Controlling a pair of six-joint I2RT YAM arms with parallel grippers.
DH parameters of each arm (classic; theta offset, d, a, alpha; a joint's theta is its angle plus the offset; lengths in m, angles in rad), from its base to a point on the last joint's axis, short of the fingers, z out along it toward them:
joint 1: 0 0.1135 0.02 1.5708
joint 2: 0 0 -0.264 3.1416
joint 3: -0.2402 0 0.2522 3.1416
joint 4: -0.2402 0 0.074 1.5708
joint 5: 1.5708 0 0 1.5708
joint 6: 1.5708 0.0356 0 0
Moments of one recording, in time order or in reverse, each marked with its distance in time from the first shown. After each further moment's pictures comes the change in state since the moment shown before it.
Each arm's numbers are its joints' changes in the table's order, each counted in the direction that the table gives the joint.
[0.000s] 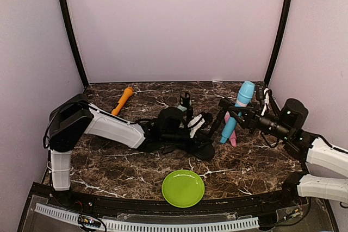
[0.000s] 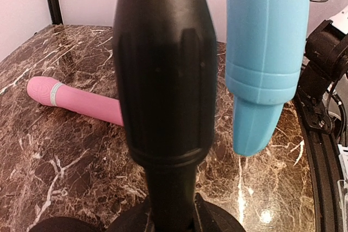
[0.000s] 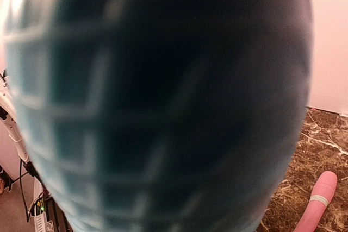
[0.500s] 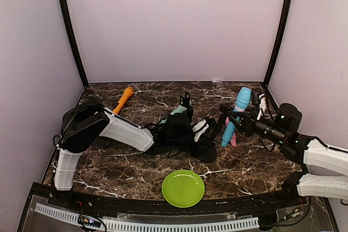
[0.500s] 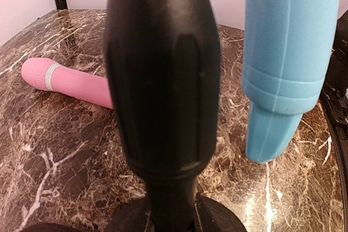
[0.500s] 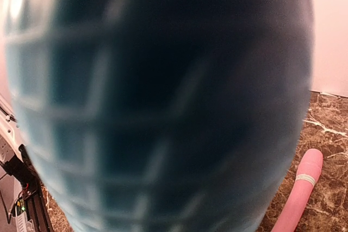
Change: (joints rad) left arm -0.005 -0.140 -0.072 0.042 -0.053 0.002; right arm 0.019 -0.046 0.051 0.014 0.116 -0.019
